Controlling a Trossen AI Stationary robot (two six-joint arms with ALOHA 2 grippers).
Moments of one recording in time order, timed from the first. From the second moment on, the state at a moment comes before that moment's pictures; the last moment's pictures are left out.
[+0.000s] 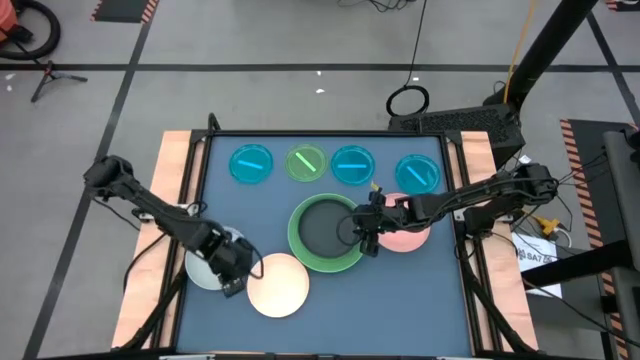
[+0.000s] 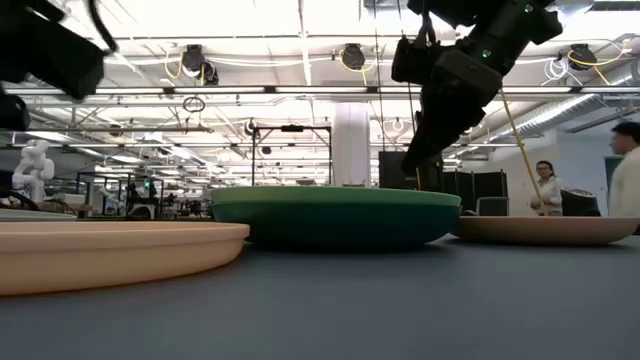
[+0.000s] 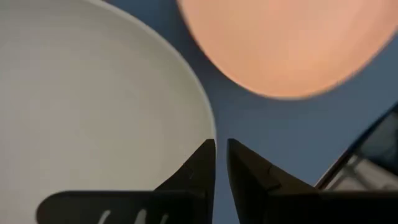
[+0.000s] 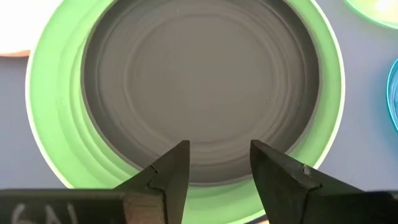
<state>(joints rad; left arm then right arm) -0.53 1.30 0.79 -0.81 0.24 -1.09 0.12 1.46 0.82 -0.30 0.18 0.28</state>
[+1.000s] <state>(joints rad) -0.80 1.32 0.82 -0.82 -0.04 -1.14 0.12 1.46 0.82 -0.28 0.18 0.29</state>
